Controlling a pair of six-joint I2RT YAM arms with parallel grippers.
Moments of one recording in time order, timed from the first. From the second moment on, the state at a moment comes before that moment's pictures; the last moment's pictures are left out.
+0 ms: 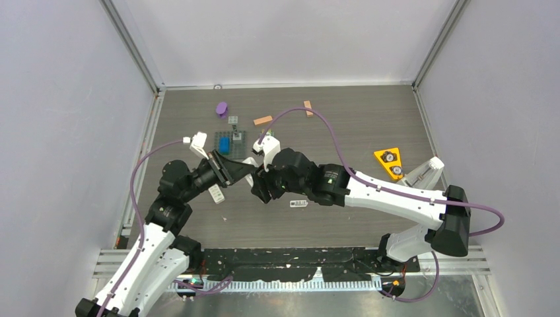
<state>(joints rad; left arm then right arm) -0.35 0.63 0.55 0.00 0.50 -0.94 1.17 1.41 1.25 -0.39 0.12 0.32</state>
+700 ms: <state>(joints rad) -0.31 0.61 0.49 0.02 0.52 -0.89 0.93 1.14 1.02 -0.35 0.02 0.44</state>
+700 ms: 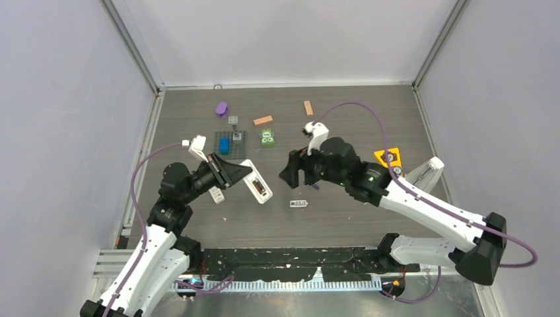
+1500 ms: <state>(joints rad) -0.29 0.69 0.48 0.10 0.61 -0.89 0.74 1.67 1.01 -0.55 0.15 0.34</state>
